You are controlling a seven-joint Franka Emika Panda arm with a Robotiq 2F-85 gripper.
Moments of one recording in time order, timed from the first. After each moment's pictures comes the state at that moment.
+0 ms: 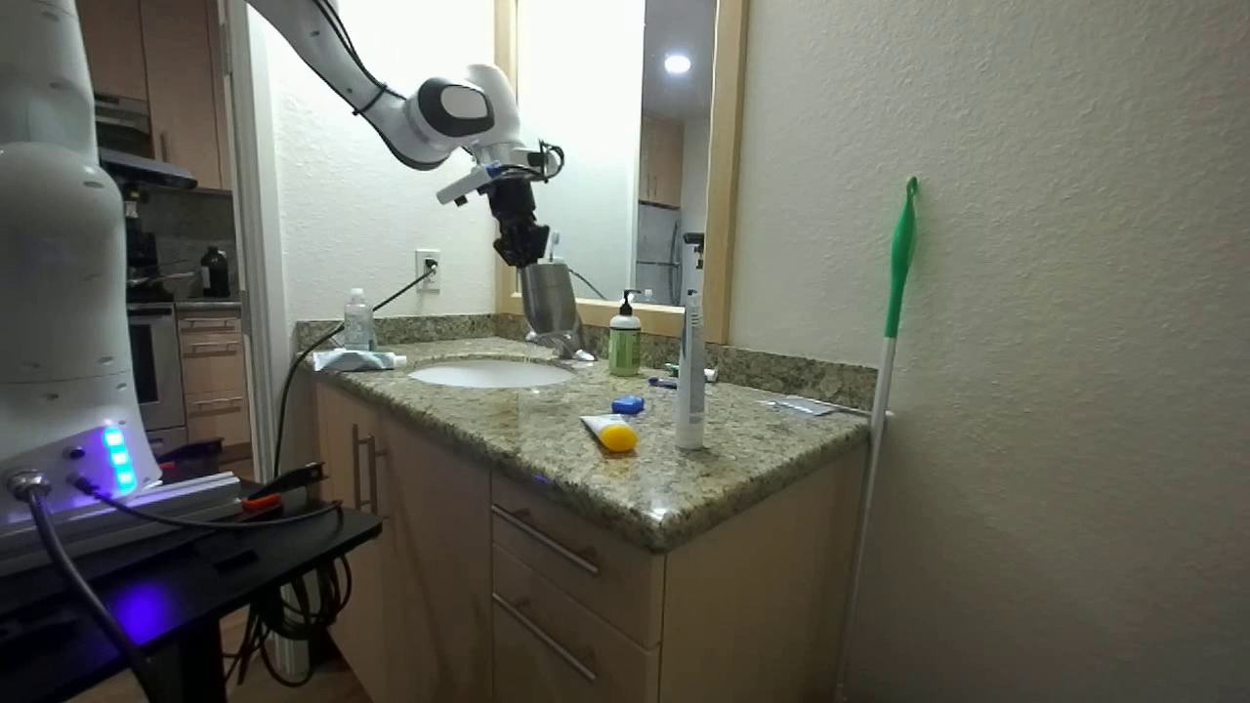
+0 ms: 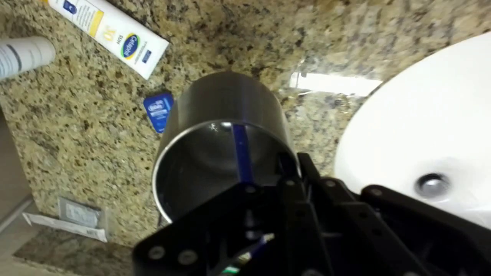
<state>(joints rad) -0.26 -0.07 -0.29 -2.23 -0.27 2.35 -0.11</state>
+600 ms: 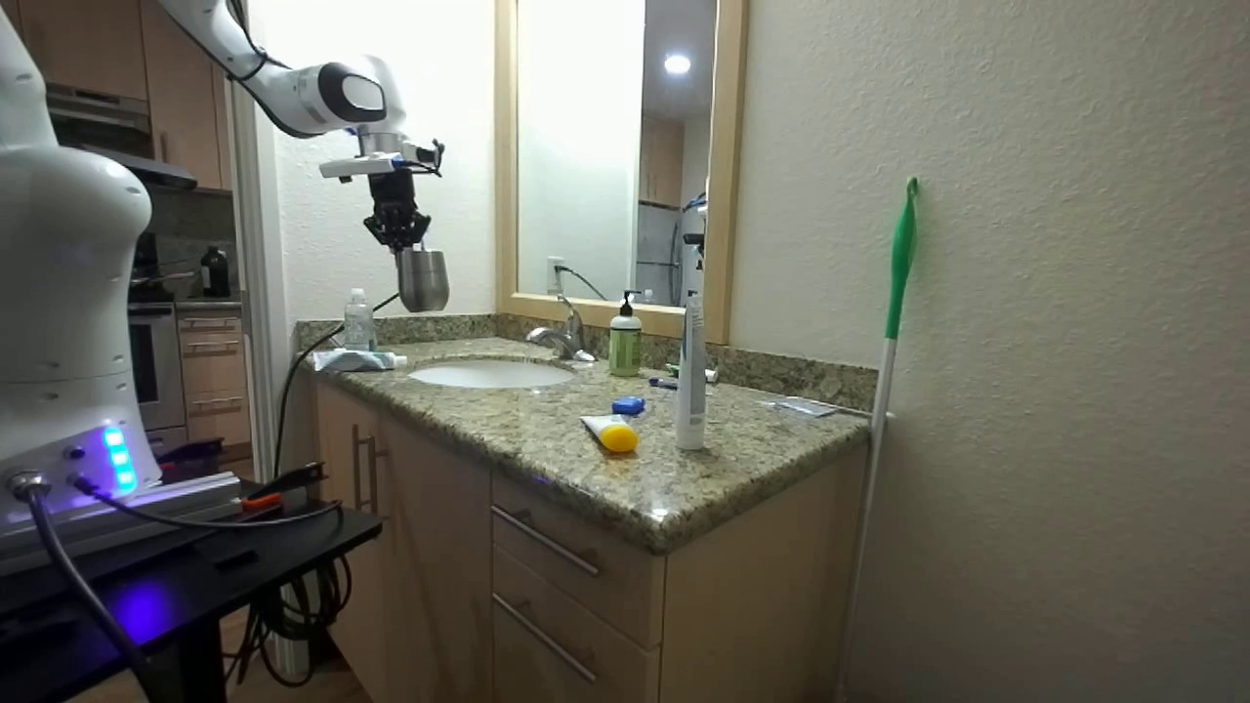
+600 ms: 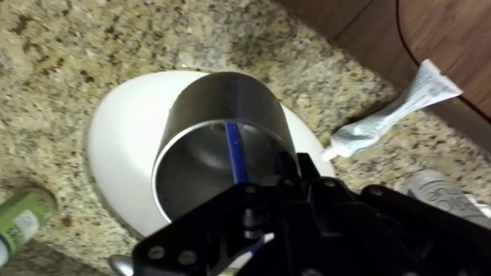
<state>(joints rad) 0.01 -0.37 -0.07 -2.44 -0.10 2.19 -0.21</state>
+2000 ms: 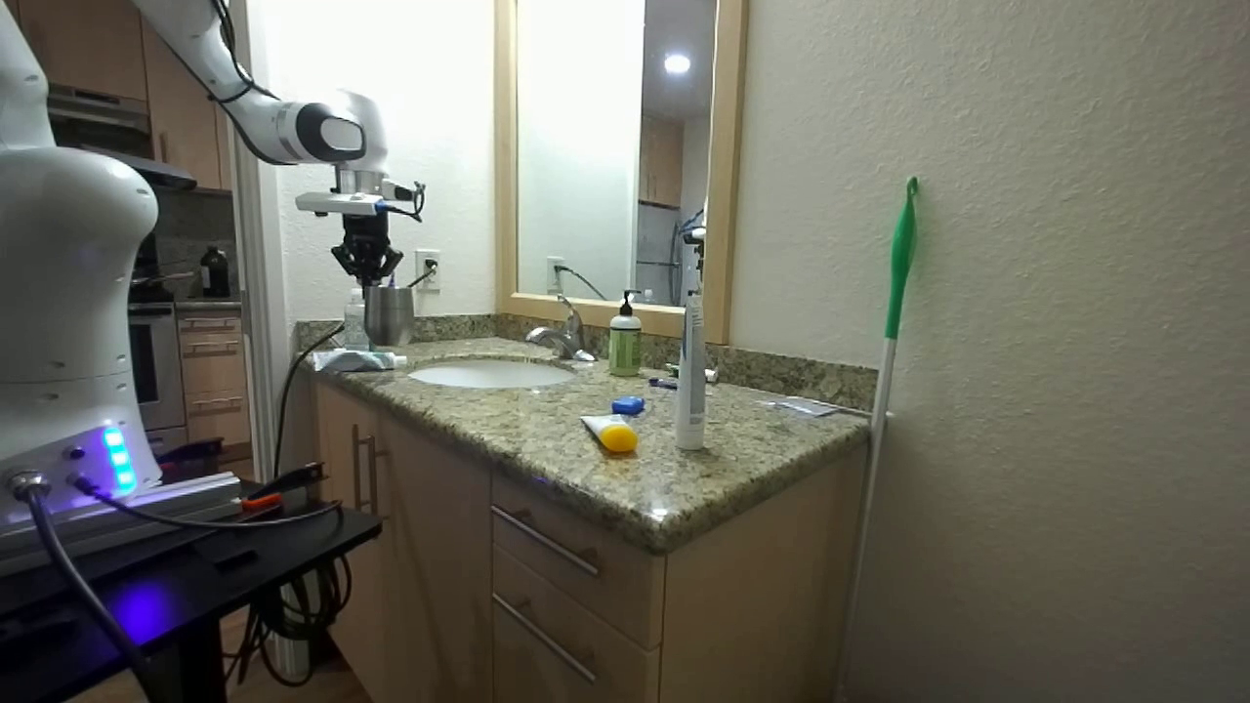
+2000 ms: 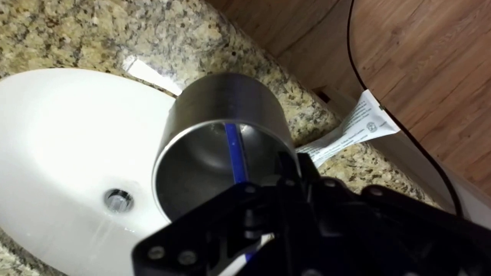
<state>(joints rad) 0.08 -0.35 -0.06 -2.59 0.04 2.33 -0.35</state>
